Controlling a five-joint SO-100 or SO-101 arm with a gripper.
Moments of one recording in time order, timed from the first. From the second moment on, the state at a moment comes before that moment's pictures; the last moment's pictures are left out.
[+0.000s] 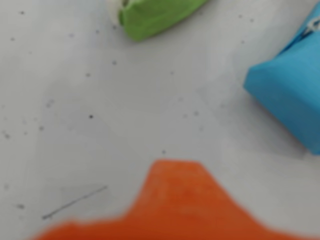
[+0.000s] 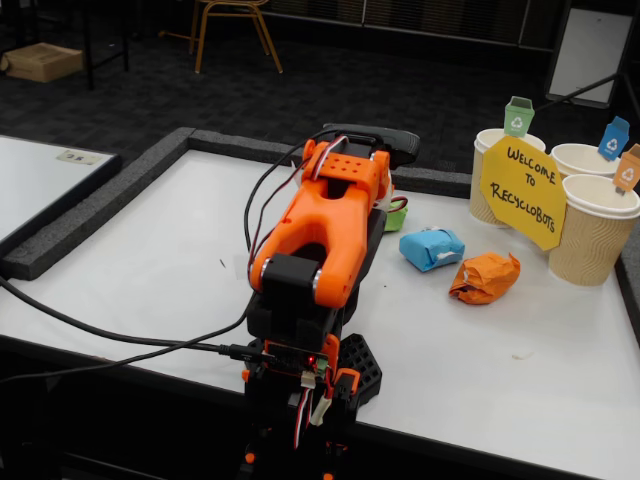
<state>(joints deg) -0.1 186.3 176.5 69.6 0.5</state>
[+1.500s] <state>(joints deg) 1.1 186.3 176.5 69.6 0.5</state>
